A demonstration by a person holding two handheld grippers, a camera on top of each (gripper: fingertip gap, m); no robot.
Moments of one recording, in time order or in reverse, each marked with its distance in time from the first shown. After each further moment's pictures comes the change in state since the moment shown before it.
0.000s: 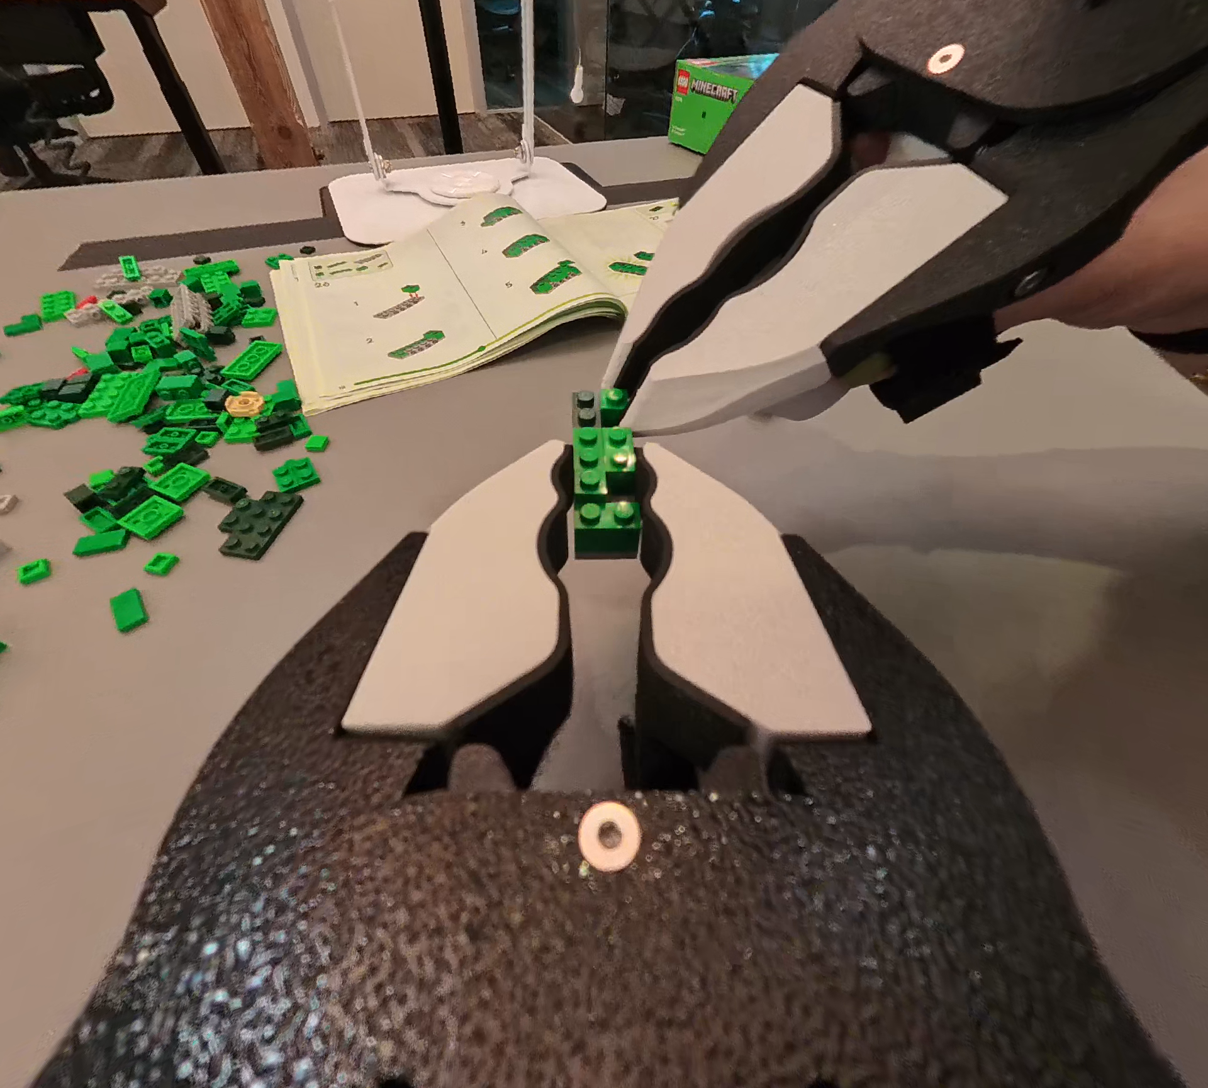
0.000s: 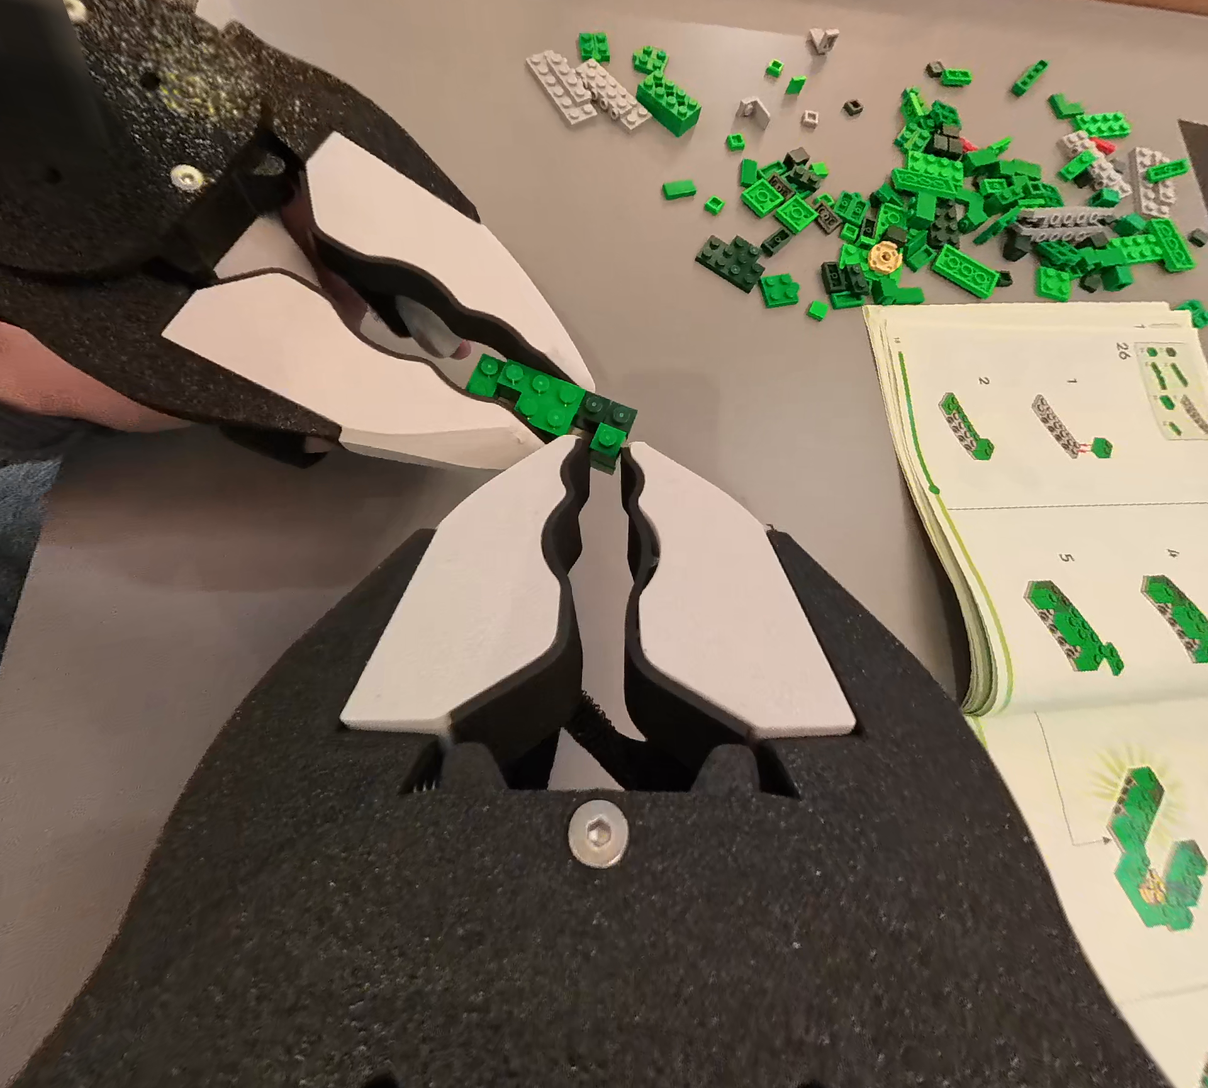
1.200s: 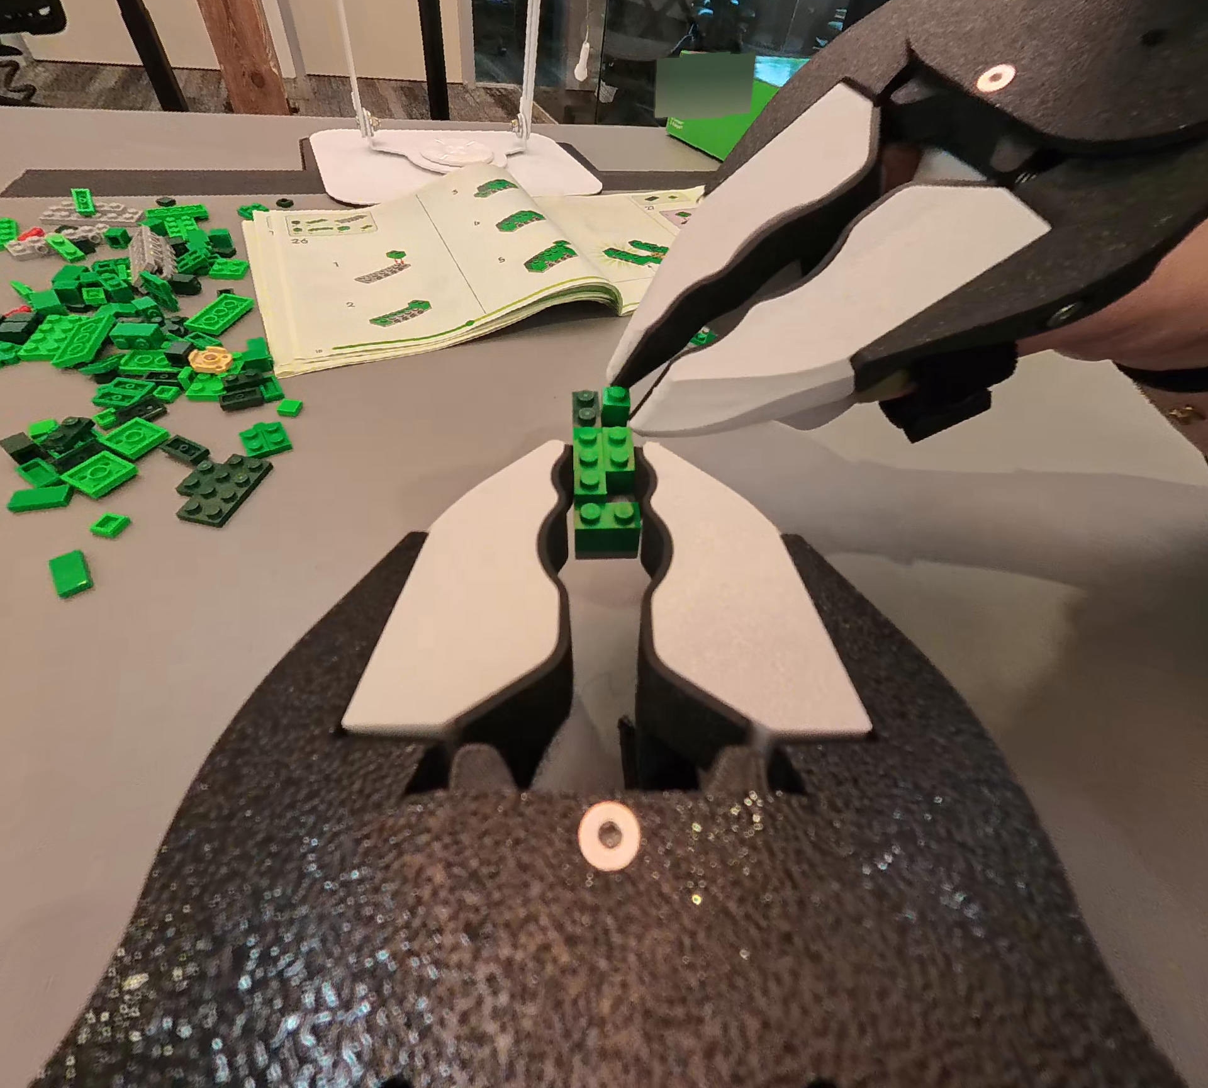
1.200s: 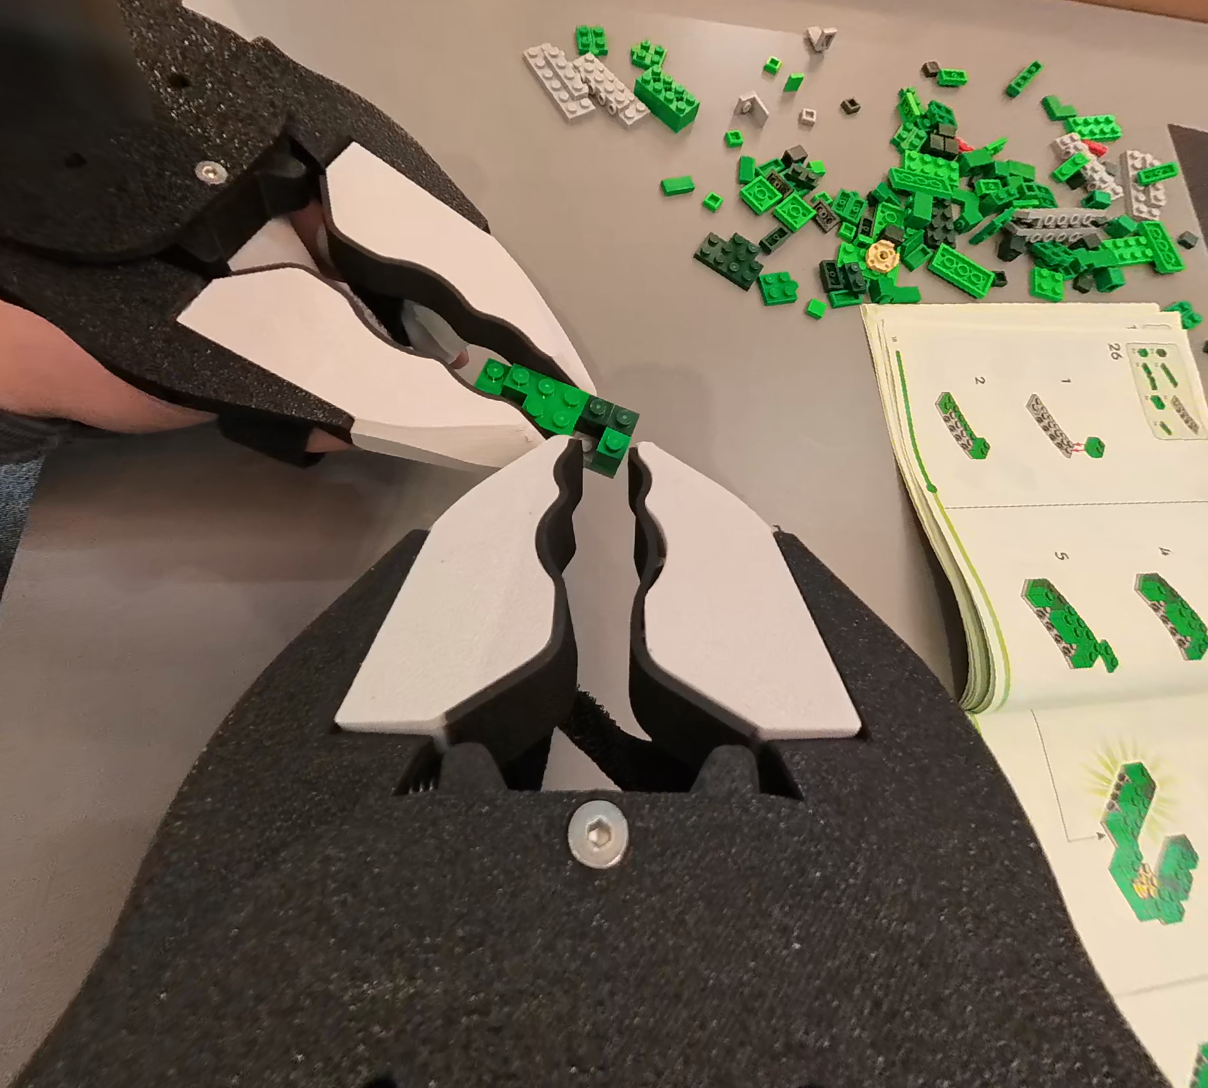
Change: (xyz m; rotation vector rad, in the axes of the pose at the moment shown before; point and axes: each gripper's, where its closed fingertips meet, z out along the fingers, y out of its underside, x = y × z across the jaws) left arm -0.001 0.007 0.002 -0.016 0.020 -0.090; right arm -0.001 0.002 0.002 -0.002 0.015 -0.011
